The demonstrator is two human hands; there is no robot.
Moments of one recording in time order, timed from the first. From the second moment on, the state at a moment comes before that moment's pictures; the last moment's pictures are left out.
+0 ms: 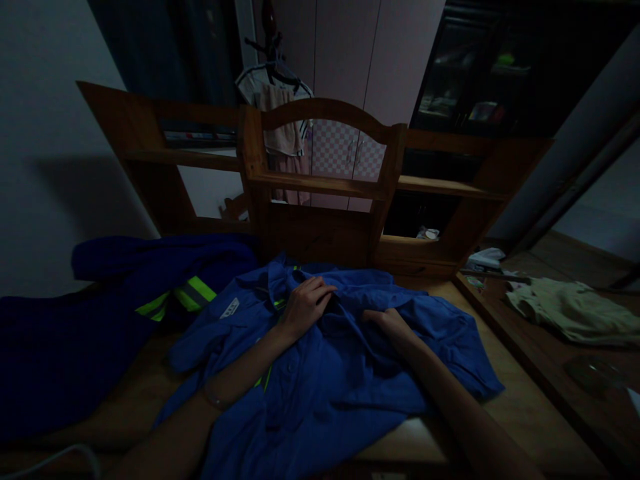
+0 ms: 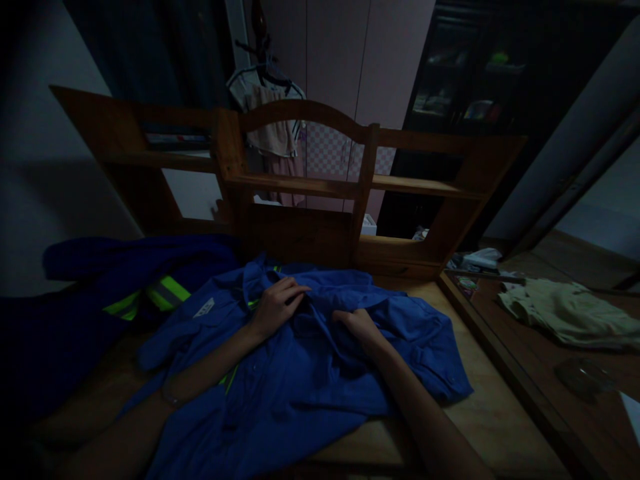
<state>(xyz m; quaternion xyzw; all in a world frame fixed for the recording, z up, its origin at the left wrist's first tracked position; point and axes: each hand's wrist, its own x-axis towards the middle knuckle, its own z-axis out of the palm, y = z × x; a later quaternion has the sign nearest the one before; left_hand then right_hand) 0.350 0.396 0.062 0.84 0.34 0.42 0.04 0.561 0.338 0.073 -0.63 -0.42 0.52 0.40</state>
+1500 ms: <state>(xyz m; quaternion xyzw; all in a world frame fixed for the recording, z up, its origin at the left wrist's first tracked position) 0.351 0.397 0.063 0.84 0.33 0.42 0.08 0.561 0.341 0.063 -0.64 -0.41 0.51 0.41</state>
